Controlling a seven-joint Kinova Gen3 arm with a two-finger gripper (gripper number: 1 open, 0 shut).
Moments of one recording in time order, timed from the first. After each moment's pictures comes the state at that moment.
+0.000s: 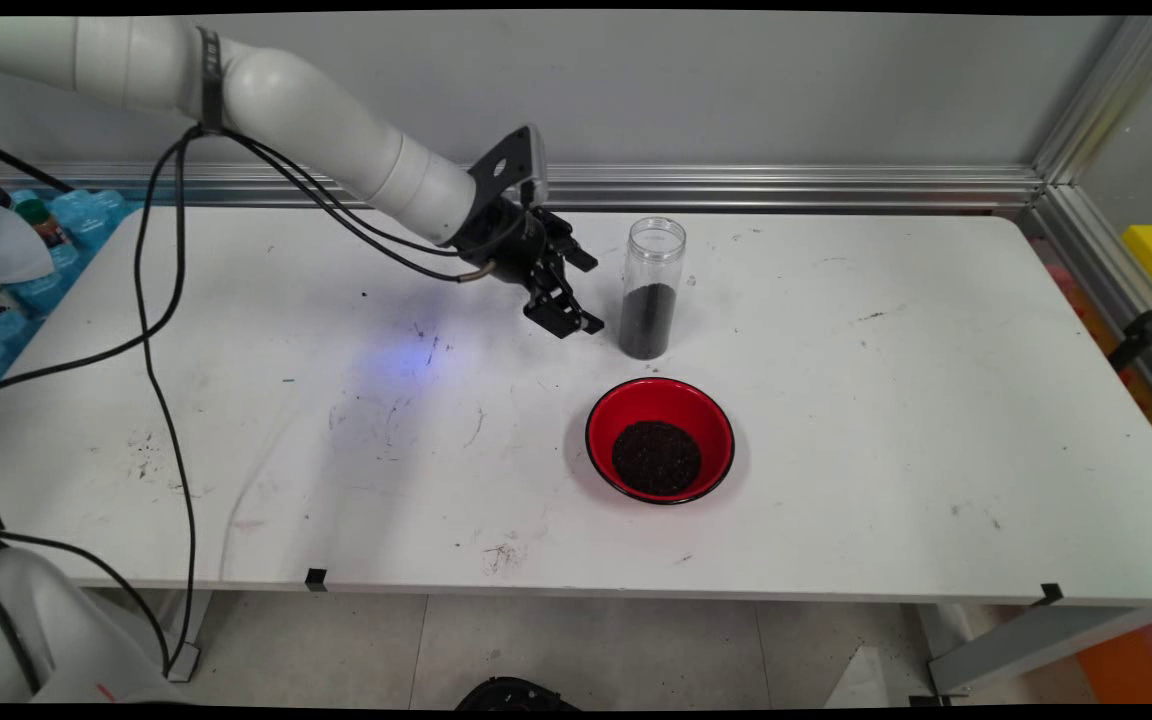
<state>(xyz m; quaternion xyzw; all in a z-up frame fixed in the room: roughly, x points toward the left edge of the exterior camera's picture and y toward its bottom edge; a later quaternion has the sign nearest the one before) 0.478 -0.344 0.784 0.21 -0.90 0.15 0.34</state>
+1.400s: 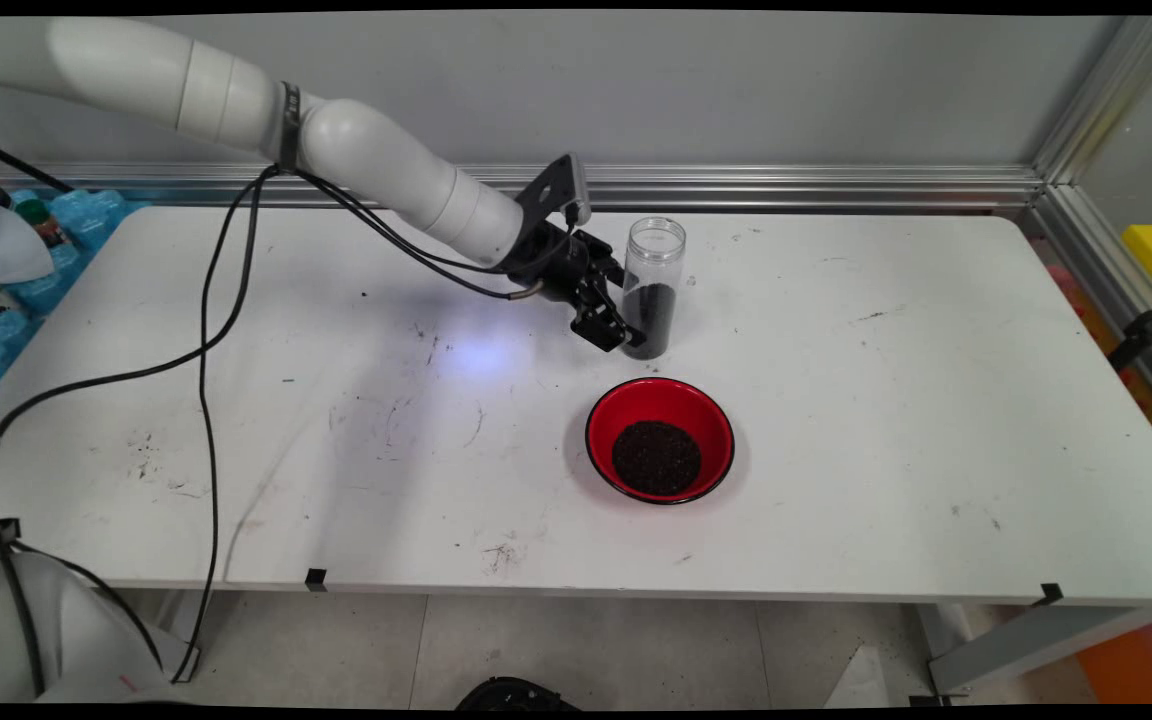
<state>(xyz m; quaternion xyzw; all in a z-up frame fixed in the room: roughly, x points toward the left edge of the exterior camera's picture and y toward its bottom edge) 0.451 -0.379 0.736 0.21 -0.89 0.13 0.38</state>
